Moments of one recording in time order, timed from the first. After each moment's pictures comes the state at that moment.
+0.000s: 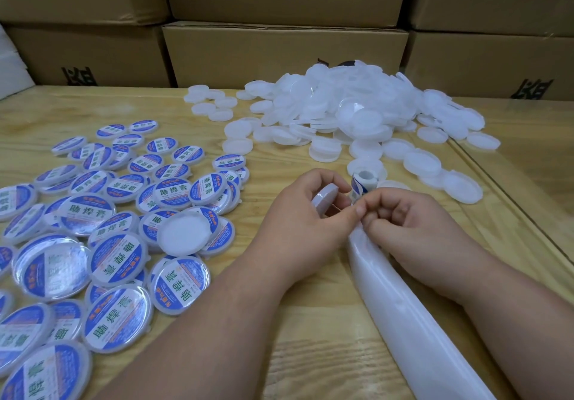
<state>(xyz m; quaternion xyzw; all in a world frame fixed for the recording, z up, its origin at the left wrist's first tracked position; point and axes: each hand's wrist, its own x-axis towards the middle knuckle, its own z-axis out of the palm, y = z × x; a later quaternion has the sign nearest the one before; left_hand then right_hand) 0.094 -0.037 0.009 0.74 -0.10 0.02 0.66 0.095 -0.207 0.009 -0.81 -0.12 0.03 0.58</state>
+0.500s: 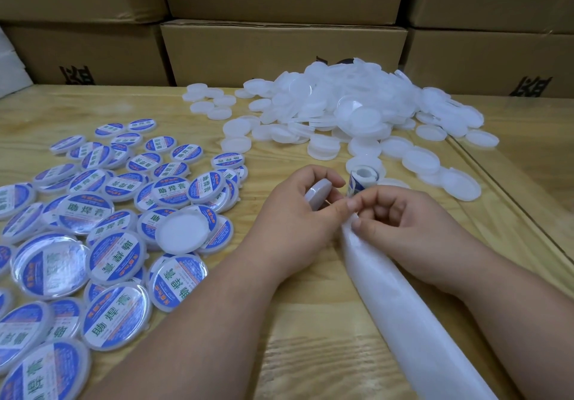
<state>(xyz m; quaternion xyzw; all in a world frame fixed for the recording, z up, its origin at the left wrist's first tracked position) 0.095 -0.032 0.012 0.74 -0.09 0.01 0.66 0.095 -0.209 0.010 -0.79 -0.16 0.04 0.59</state>
